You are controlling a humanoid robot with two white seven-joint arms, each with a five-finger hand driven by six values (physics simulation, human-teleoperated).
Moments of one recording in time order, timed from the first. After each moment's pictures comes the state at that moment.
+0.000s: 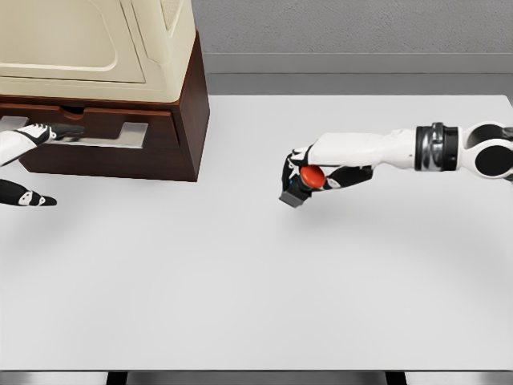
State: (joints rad) left arm -0.42 1.25 -0.72 -1.51 0.19 -0.61 -0.09; right arm -1.35 -0.82 1.70 -1.44 -0.25 -0.61 0.20
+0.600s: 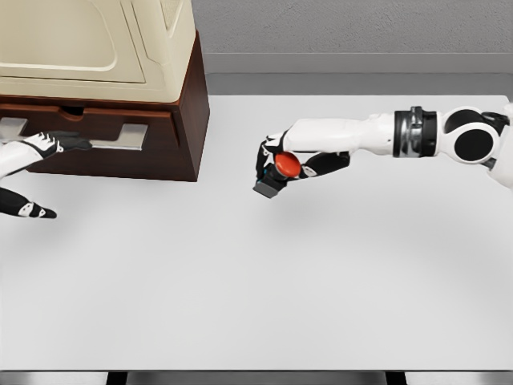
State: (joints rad) left arm -0.42 1.27 -0.72 -1.53 0.22 -0.61 -0.21; right arm -1.38 -0.75 1.69 -1.44 -0.31 -0.61 0.20
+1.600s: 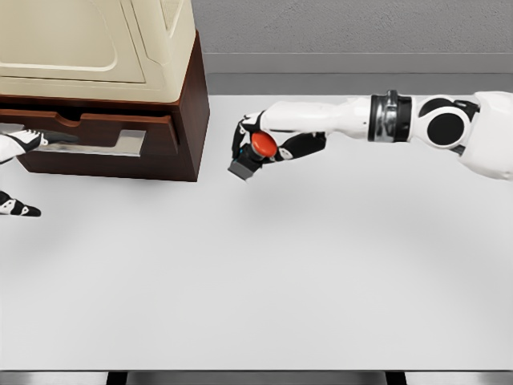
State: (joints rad) left arm -0.42 1.35 -0.71 -1.58 0.31 -0.61 -0.24; right arm -1.38 -0.64 1.66 -1.34 -0.39 -0.61 0.21
